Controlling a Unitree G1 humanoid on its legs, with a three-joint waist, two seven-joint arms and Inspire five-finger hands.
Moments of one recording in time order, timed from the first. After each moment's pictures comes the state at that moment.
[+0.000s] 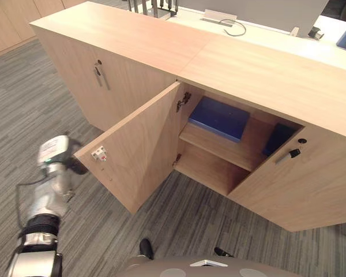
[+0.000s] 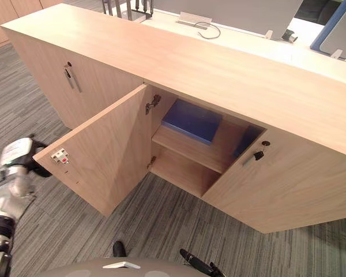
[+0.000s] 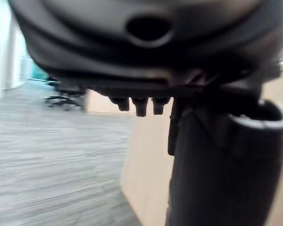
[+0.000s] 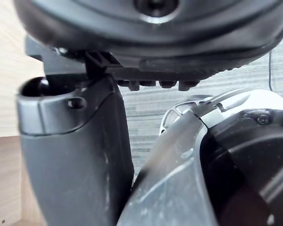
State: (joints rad) left arm -0.18 0.53 0.01 0.53 0.80 0.02 0.15; right arm 0.19 -0.02 -0.42 1.14 0.08 -0.04 0.10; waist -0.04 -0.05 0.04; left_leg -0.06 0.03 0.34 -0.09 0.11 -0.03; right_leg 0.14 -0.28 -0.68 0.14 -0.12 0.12
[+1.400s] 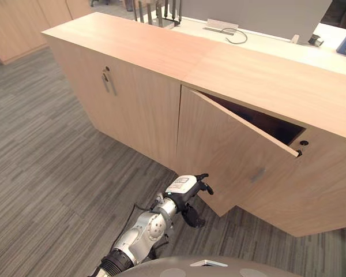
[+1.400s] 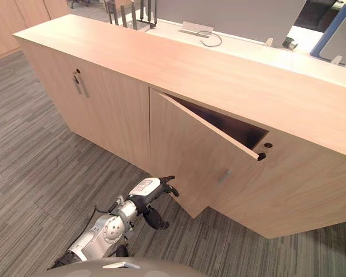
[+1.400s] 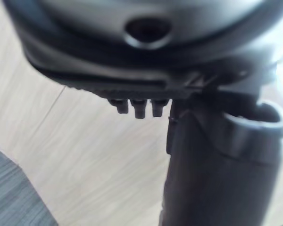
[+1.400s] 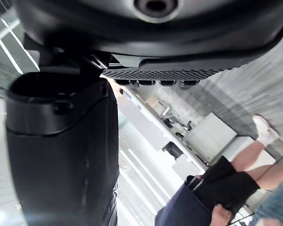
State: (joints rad) left arm 0.03 0.16 -0.56 0.29 0.74 -0.15 -0.05; right arm 0.36 -0.35 1.41 0.27 -0.02 -0.04 0.99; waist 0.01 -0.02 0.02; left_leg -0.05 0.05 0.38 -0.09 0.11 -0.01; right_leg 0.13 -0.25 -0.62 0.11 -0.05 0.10
